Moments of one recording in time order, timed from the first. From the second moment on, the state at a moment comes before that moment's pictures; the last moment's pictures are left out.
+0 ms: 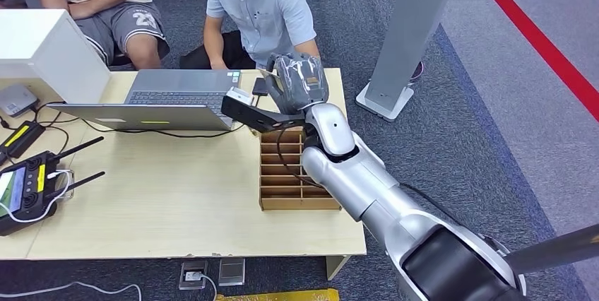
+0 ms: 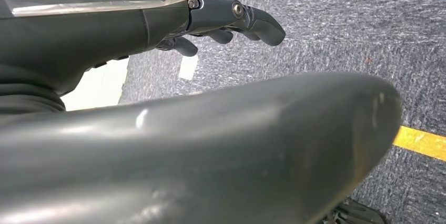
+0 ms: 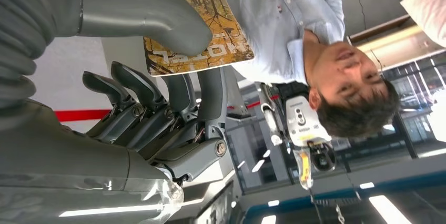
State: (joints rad) left arm -0.17 -0.24 1.49 -0.10 -1.41 0.56 0.18; right arm -0.92 0.22 0.74 -0.72 0.99 -0.37 0.17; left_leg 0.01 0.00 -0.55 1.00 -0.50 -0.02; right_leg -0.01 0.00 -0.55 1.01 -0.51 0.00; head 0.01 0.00
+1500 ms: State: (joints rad) left arm -0.16 -0.24 1.49 -0.10 -1.39 0.57 0.14; right arm -0.92 0.21 0.69 -0.64 0.63 -0.29 -0.01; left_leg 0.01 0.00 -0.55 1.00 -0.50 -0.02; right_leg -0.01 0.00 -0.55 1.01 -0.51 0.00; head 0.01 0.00
